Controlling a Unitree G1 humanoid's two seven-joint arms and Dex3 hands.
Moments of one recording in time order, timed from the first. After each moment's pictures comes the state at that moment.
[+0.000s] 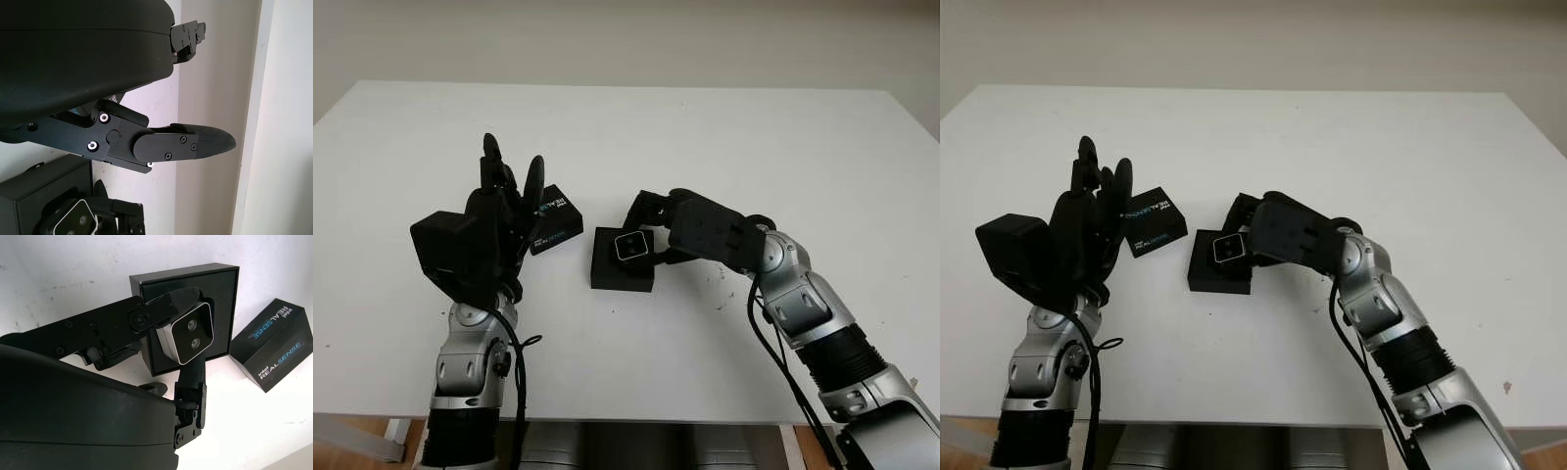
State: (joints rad) left arm -0.29 0.04 0.13 -0.06 -0.10 0.20 0.06; right arm -0.59 -0.36 0.30 0.19 -0.34 0.32 0.47
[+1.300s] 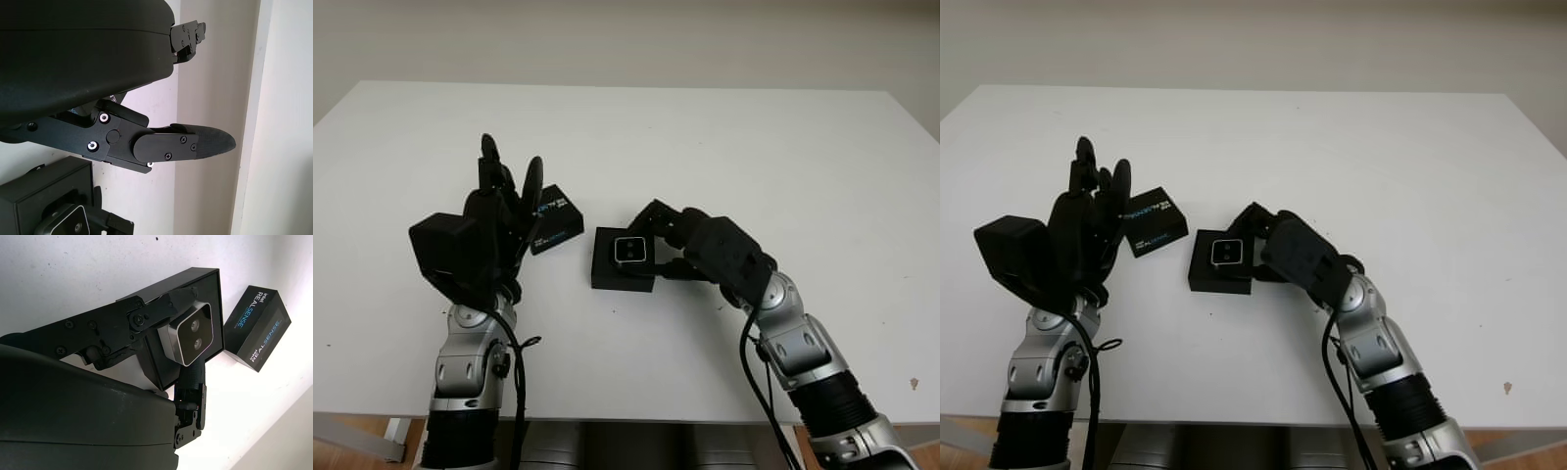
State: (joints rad) left arm -0.28 0.04 0.13 -0.06 -0.10 0.19 0.06; right arm -0.39 -0.28 0.23 0.12 -0.28 0.25 0.26
